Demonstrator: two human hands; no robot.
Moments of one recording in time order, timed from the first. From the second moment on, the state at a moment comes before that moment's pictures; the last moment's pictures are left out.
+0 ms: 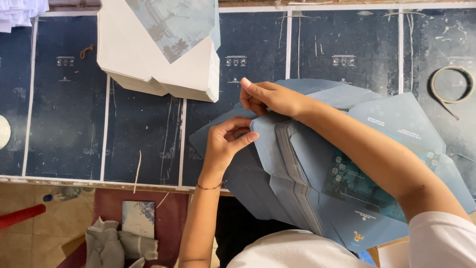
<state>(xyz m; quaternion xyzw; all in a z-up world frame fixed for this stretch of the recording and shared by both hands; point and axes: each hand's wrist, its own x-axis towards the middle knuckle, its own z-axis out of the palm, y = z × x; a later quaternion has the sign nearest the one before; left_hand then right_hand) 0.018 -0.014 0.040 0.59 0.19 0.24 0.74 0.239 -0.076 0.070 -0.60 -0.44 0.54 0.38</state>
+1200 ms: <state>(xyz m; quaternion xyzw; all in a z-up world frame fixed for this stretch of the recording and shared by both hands) 0.028 -0.023 0.052 0.59 0.23 0.23 0.74 0.242 -0.084 0.089 -0.59 -0.43 0.55 0.41</state>
